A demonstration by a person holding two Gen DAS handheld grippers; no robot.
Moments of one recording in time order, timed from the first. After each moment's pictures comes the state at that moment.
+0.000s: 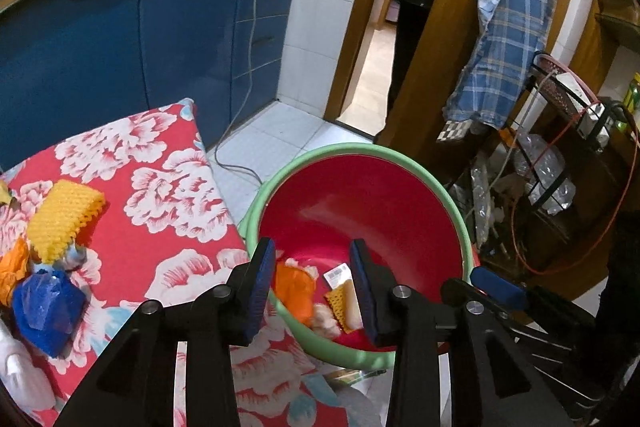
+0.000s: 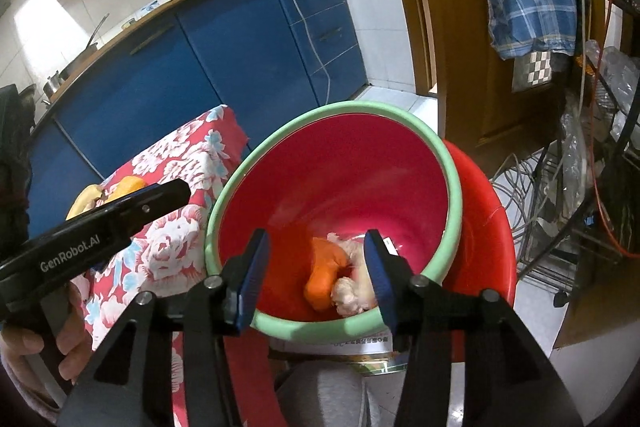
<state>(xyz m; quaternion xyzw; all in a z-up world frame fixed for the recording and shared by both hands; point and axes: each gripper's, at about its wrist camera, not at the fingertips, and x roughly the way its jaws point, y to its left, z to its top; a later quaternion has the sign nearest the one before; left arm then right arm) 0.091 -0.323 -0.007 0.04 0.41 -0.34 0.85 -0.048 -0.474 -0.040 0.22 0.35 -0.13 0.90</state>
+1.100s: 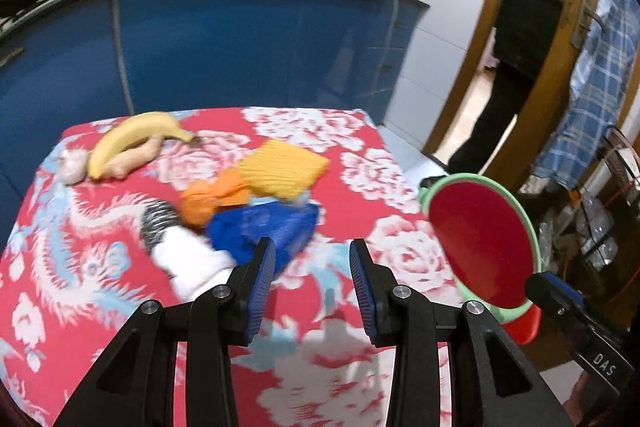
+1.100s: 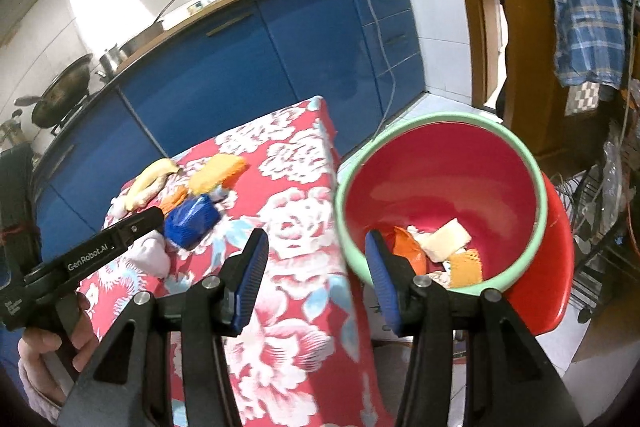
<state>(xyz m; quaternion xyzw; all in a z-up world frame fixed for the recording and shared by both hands) 0.076 -0.153 0.017 -0.02 0.39 -0.16 0.90 -0.040 -0.374 0.003 0.19 0.34 -0.04 0.92</state>
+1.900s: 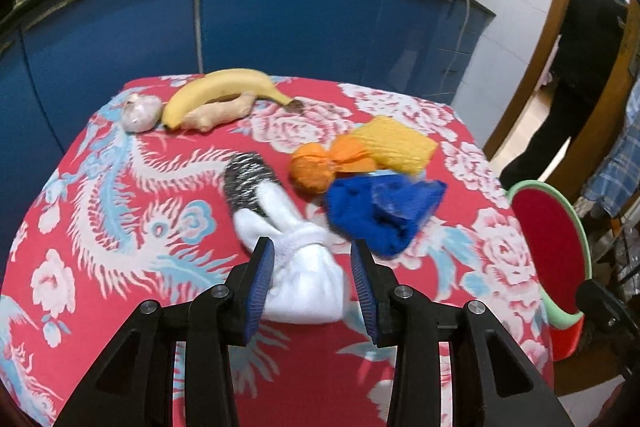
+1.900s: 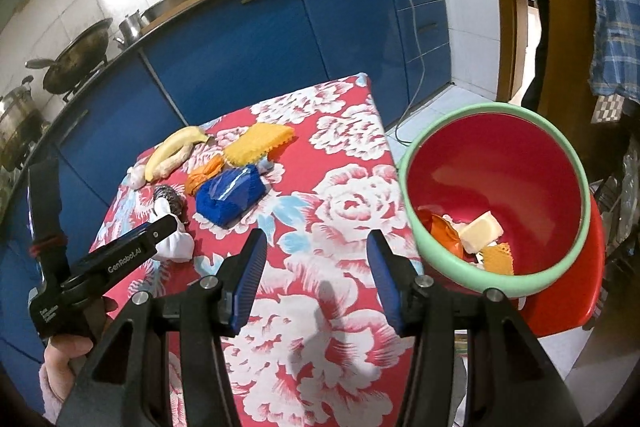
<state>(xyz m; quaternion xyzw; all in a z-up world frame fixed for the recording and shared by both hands) 0.086 -0.089 -0.021 -0.05 0.42 -0.07 0.91 -0.015 -0.317 -0.001 0.17 0.37 -0.01 0.91</state>
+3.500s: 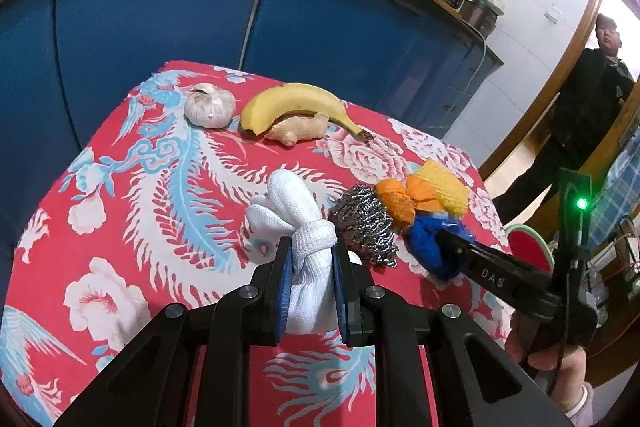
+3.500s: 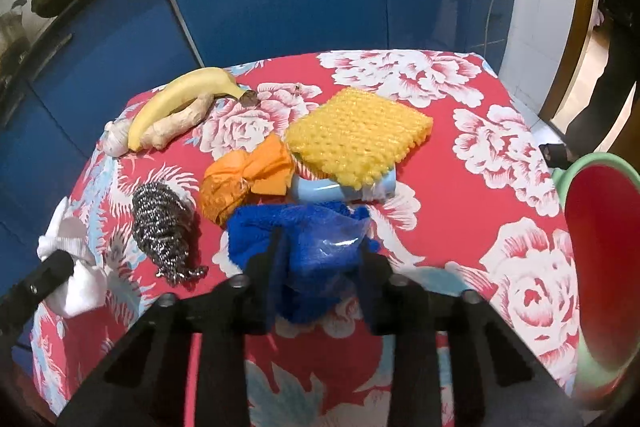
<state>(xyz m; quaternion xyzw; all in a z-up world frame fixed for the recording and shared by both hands) 0.091 0.023 -0.013 -0.14 0.40 -0.09 0.90 0.130 -0.208 -0.052 0.08 0.45 0.03 0.89</state>
